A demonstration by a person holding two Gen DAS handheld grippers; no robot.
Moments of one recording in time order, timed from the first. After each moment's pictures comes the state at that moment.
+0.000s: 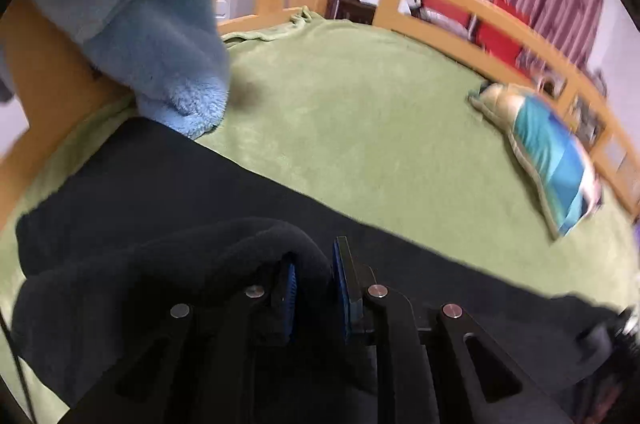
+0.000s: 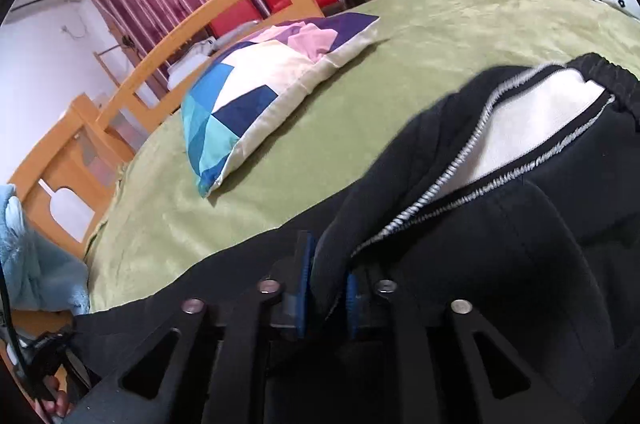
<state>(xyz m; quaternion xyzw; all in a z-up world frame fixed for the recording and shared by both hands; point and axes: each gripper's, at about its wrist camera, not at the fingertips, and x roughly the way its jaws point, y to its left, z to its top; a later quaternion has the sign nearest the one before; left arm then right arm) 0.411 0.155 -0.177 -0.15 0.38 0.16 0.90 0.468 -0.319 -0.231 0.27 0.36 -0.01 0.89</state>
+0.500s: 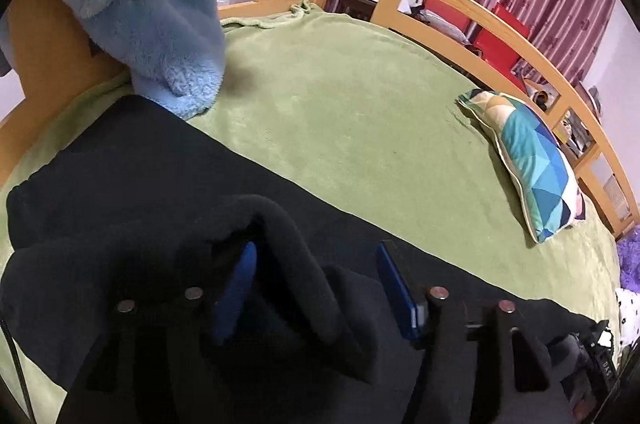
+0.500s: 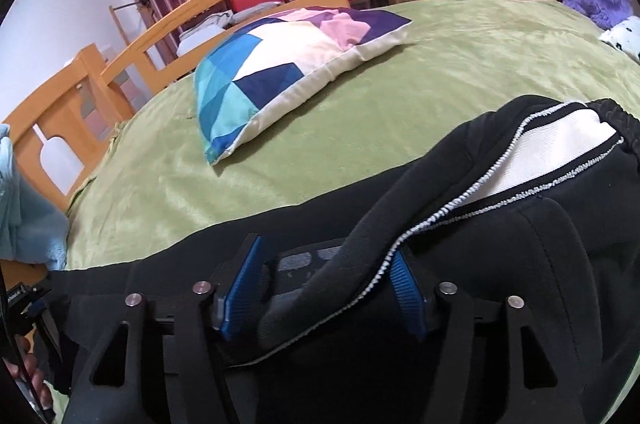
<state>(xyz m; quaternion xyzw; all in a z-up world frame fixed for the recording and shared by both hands) 0.403 0.157 -0.171 -0.21 0.39 0.13 0.89 0.465 -0.293 -0.220 0.19 0.38 0.00 0.90</state>
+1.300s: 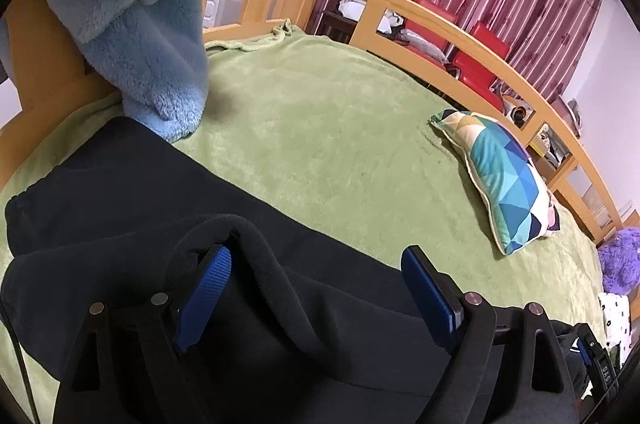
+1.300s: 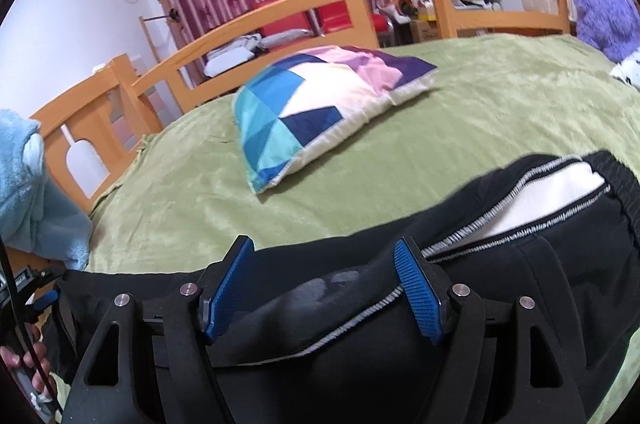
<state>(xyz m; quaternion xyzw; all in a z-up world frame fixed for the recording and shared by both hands) 0.389 0.149 -0.145 -0.22 0.34 0.11 0.91 0.444 -0.270 -0.174 0.16 0.32 0.04 0.93</state>
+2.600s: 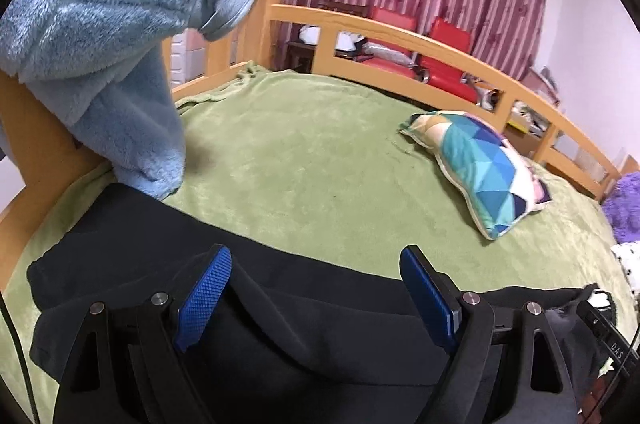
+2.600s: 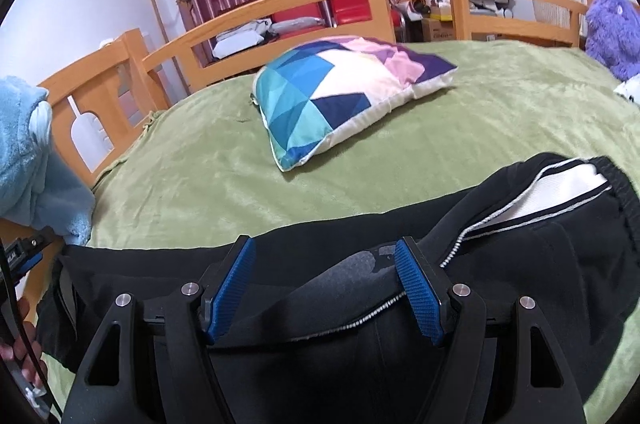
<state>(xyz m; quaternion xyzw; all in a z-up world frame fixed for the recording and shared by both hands) 0.373 0.119 -0.111 -0.13 0.30 0.08 0.94 0.422 -0.234 -0.162 0.12 0.34 0.02 0.93</state>
